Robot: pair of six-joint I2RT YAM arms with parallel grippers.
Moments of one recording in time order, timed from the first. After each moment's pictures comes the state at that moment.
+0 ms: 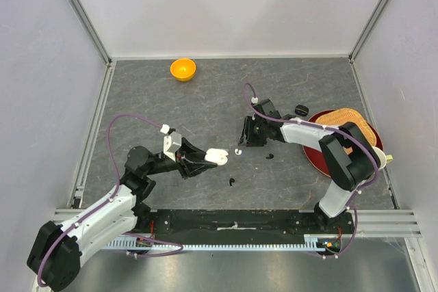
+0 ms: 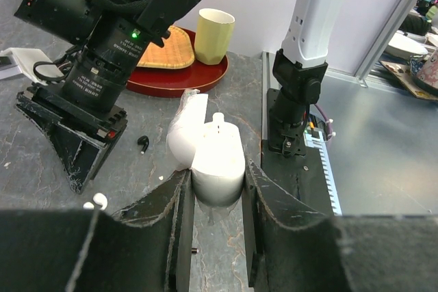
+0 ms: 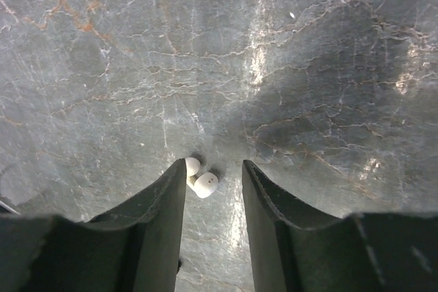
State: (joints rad) left arm -0.57 0.75 0.23 0.74 0.84 -0.34; right arm 0.56 1.73 0.96 -0.20 -0.21 0.65
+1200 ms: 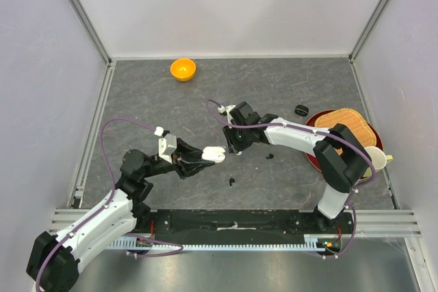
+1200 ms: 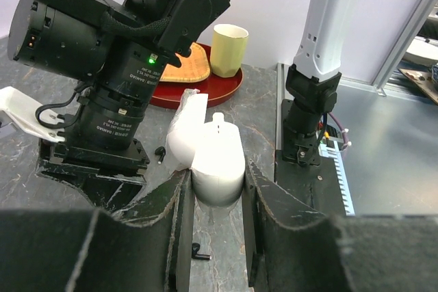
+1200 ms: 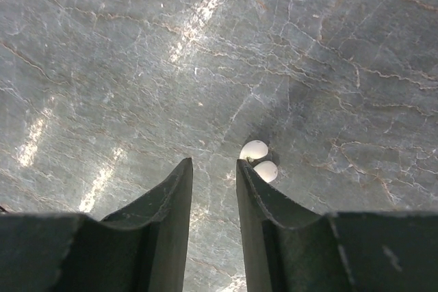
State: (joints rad) left arm -0.57 0.66 0.23 0.68 0.79 -0.31; right arm 0.75 1.75 1.12 -0.36 -0.14 0.23
